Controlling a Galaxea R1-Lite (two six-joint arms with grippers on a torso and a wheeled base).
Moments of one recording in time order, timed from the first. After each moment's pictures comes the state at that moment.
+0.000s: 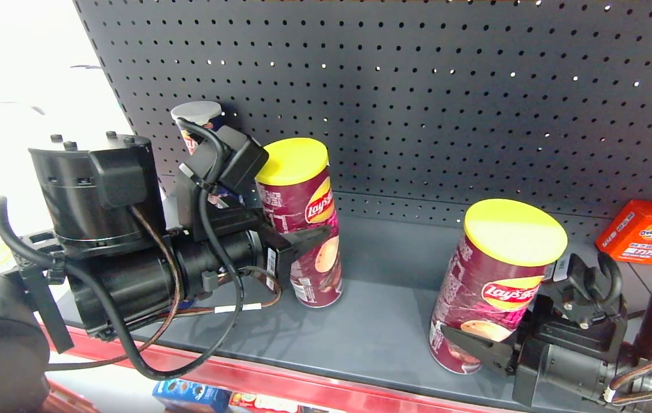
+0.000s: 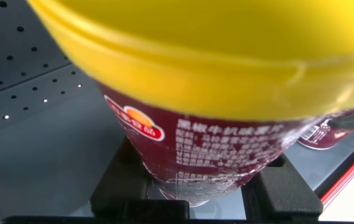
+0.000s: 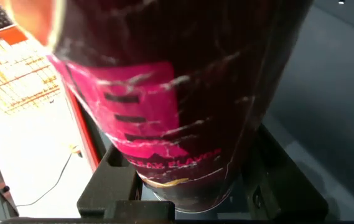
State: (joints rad) left arm -0.62 1.57 -0.83 -0.60 -0.15 0.07; right arm 0.57 1.49 -0.28 -1.04 0.29 -0.12
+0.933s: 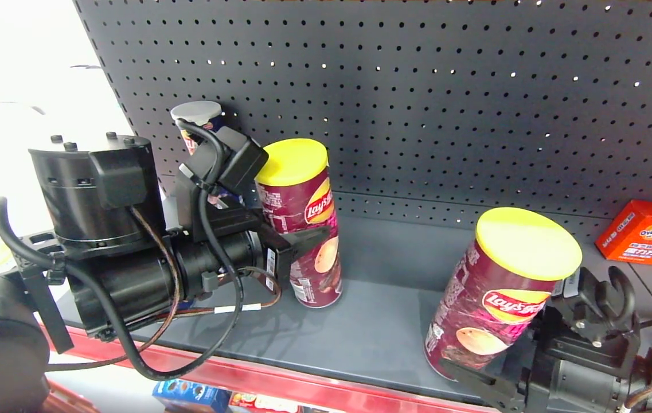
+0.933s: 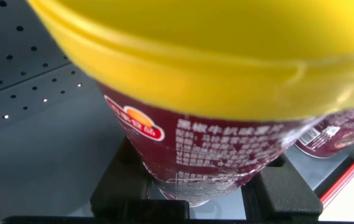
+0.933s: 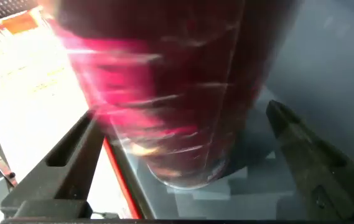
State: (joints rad) left arm -0.62 1.57 -0.83 -0.60 -0.15 0.07; right arm 0.58 1.45 -0.23 -1.03 0.29 -0.13
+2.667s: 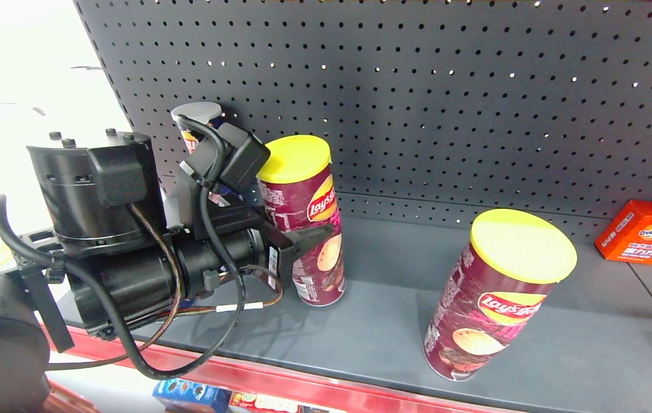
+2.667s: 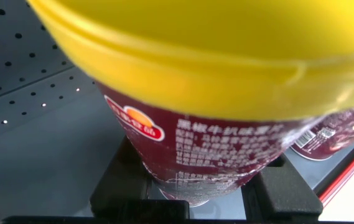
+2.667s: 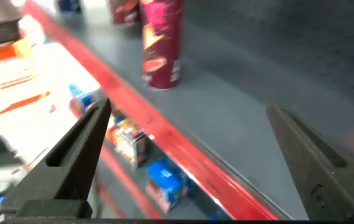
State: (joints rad) left arm -0.63 1.57 -0.84 -0.60 -0.15 0.07; right arm 0.45 0.15 -0.23 0.02 0.18 -0.17
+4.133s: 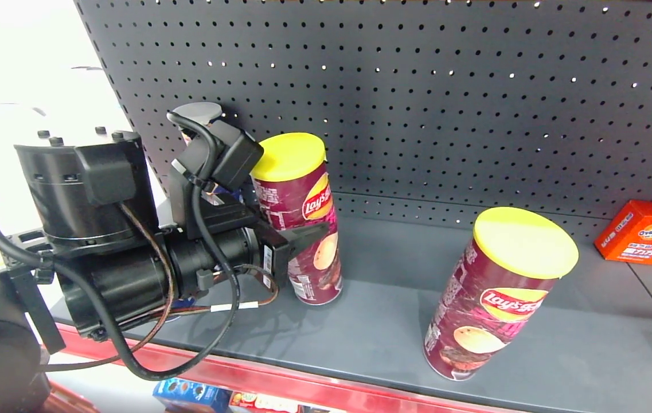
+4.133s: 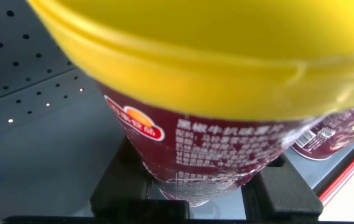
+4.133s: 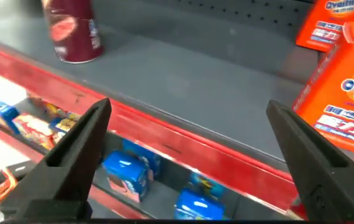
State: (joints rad) left arm -0.62 1.55 -0.83 -0.60 -0.15 0.07; right arm 0.35 0.00 0.00 -0.07 -0.06 -0.10
